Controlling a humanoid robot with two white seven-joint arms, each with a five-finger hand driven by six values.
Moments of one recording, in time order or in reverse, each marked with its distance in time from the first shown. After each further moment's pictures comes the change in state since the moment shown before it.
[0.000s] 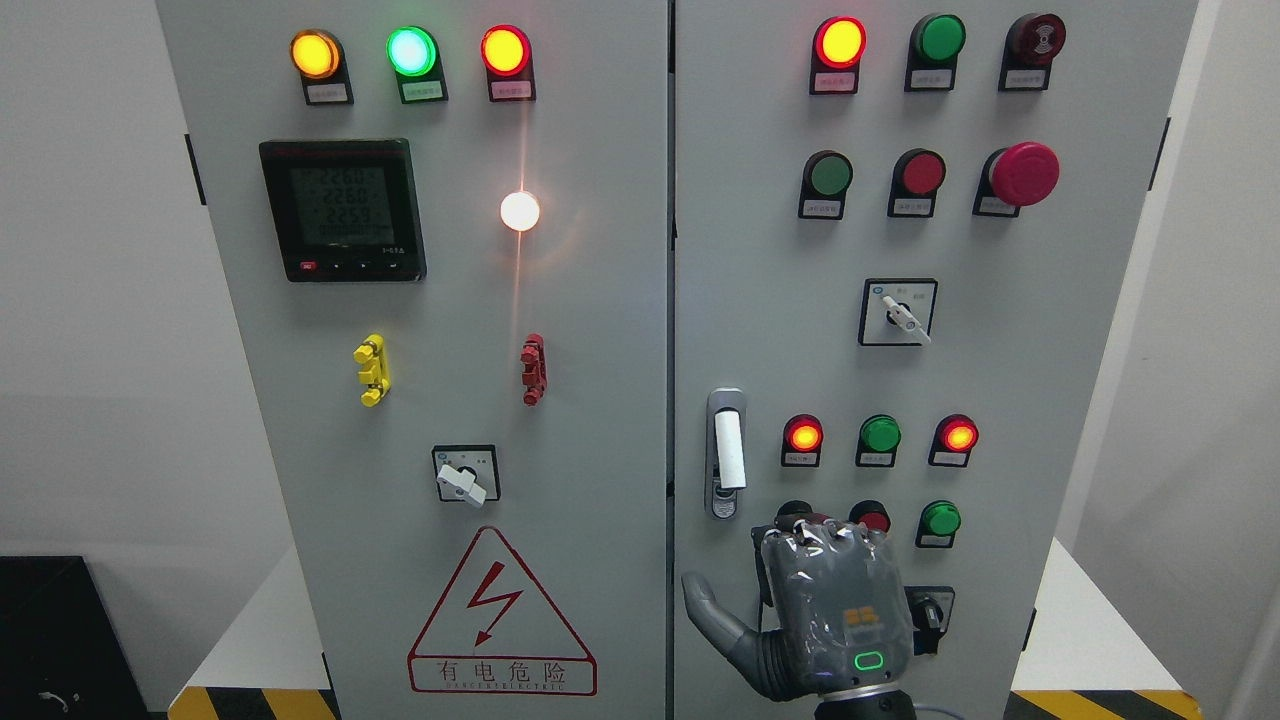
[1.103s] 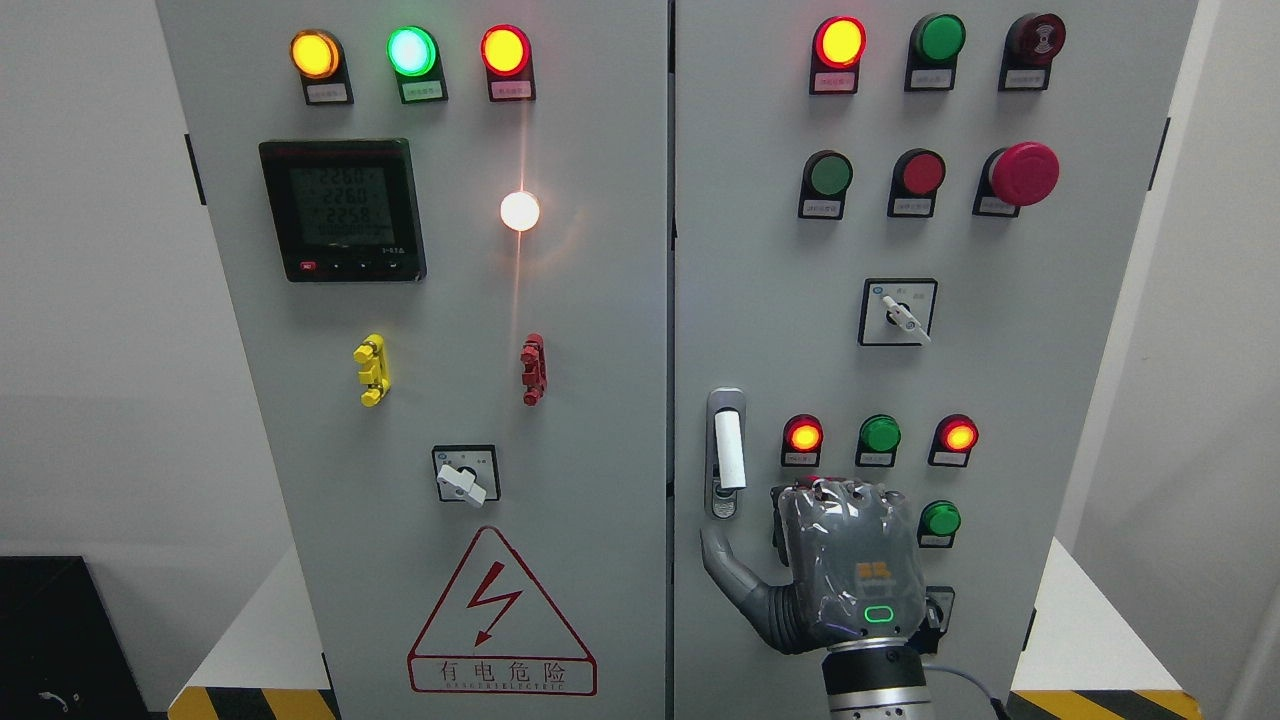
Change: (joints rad) left arm 0.000 0.000 0.000 0.000 0.000 0.000 0.000; right arm -0.069 0.001 0.005 0.008 0.013 0.108 0.082
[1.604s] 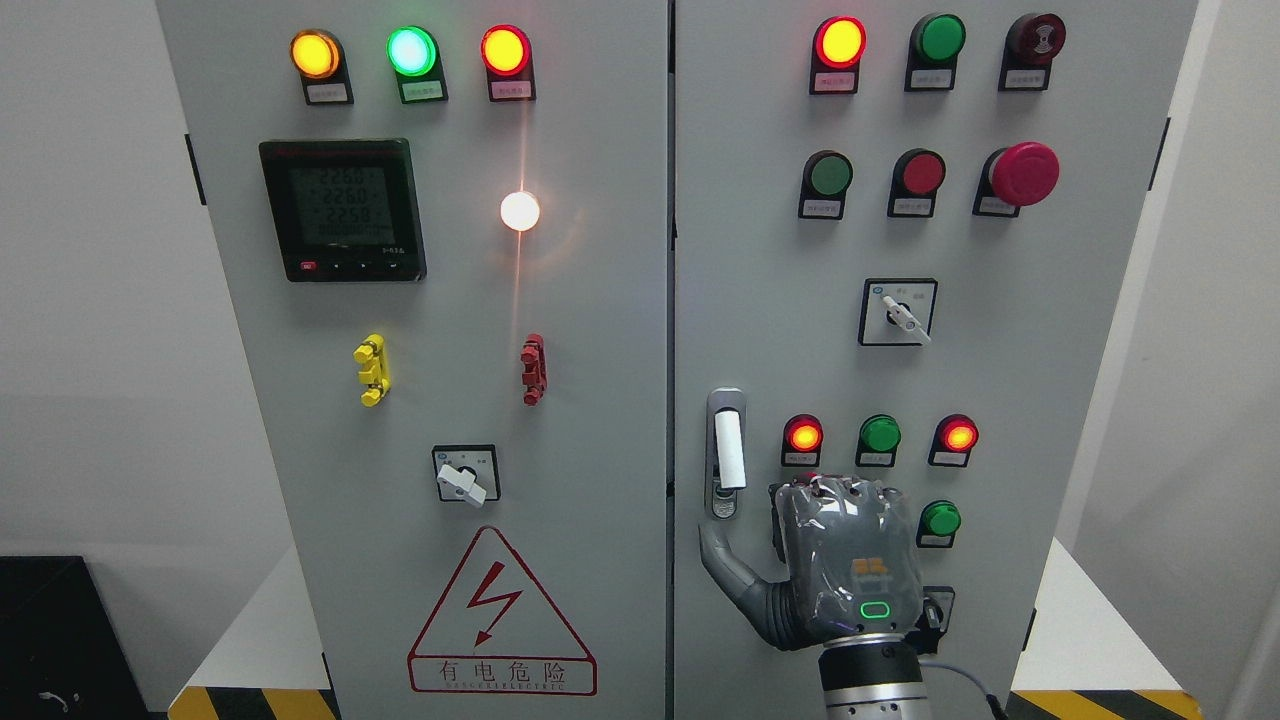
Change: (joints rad) left arm 0.000 0.000 0.000 0.000 0.000 0.000 0.000; right arm -0.011 0.000 0.013 0.002 0.013 0.008 0.014
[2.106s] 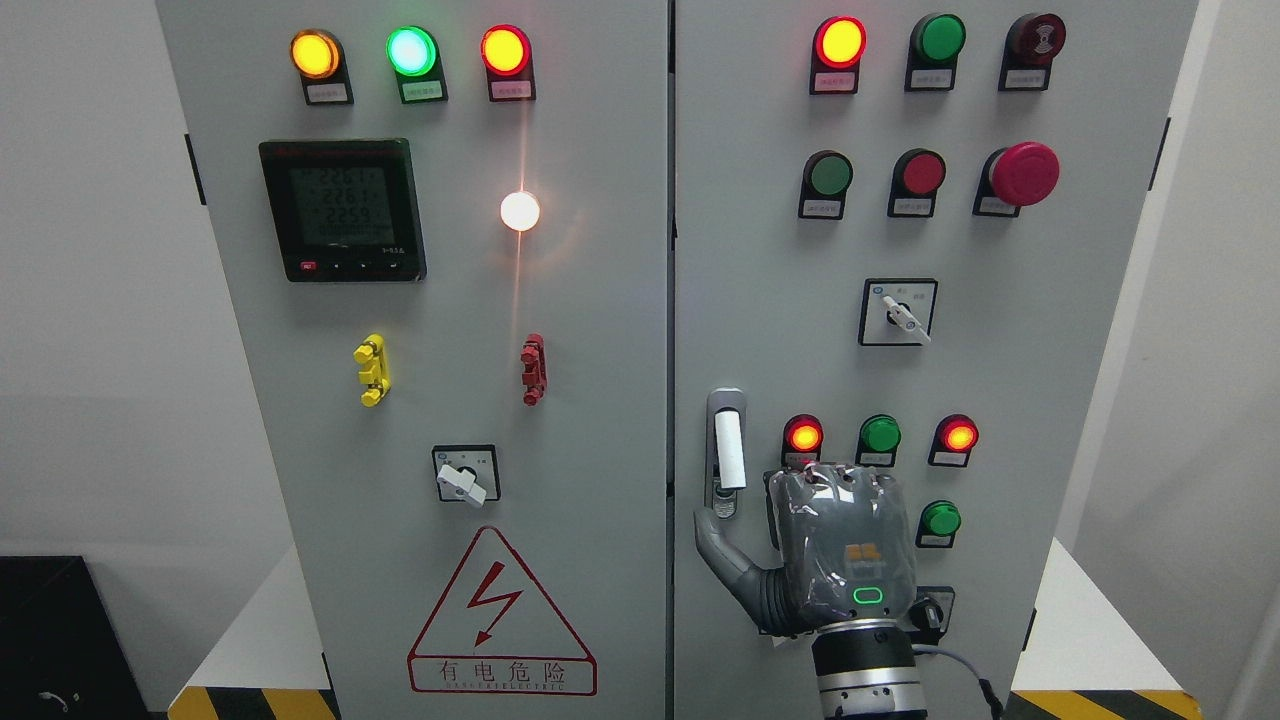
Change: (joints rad) left arm 0.000 0.000 0.000 0.000 0.000 0.000 0.000; right arm -0.039 0.000 0.007 0.019 0.005 0.017 0.004
